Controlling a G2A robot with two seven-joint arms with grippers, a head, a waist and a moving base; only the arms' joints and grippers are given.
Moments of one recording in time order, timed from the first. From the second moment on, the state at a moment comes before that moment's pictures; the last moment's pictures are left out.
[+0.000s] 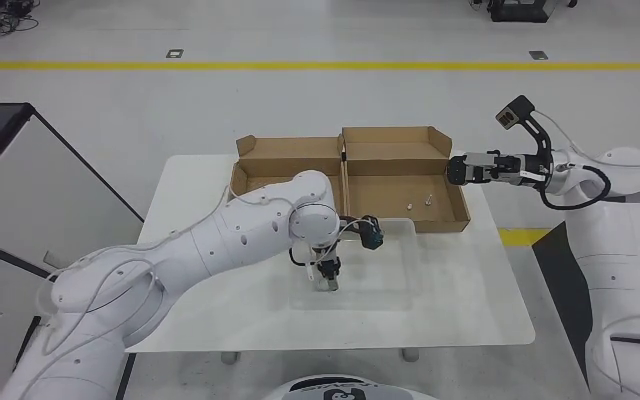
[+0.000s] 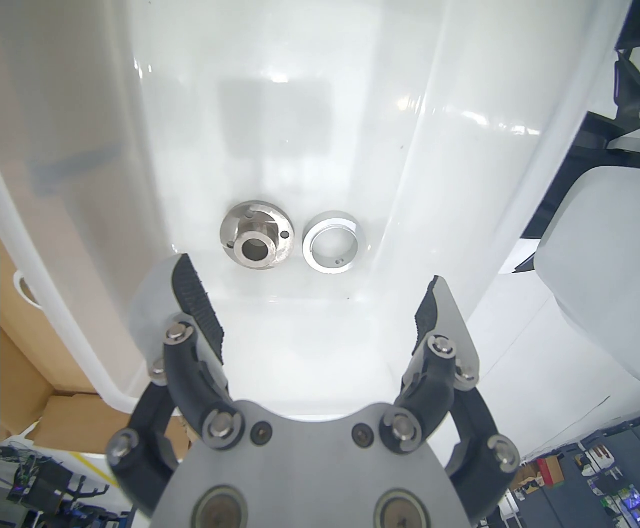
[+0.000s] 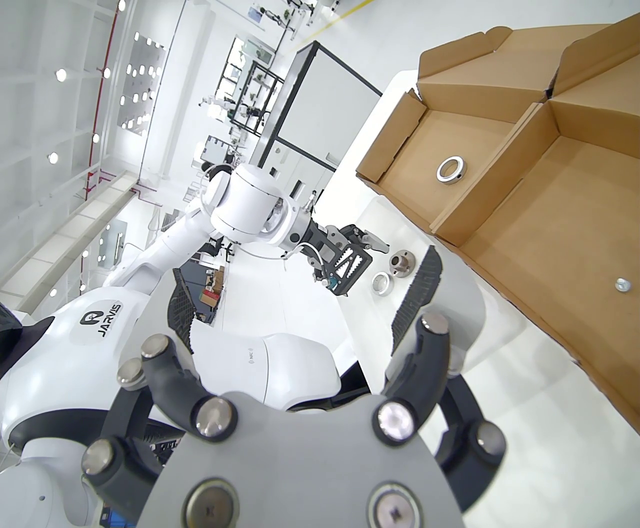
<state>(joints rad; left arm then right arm) 0.46 -1.31 -0.17 -1.36 0.40 -0.43 -1.39 -1.00 -0.94 1.51 -1.25 0.44 -0.26 1.54</state>
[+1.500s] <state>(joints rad) 0.49 -1.35 -0.17 -1.25 0.52 -0.48 -1.34 -1.00 -0.94 1.51 -1.25 0.44 -0.26 1.54</state>
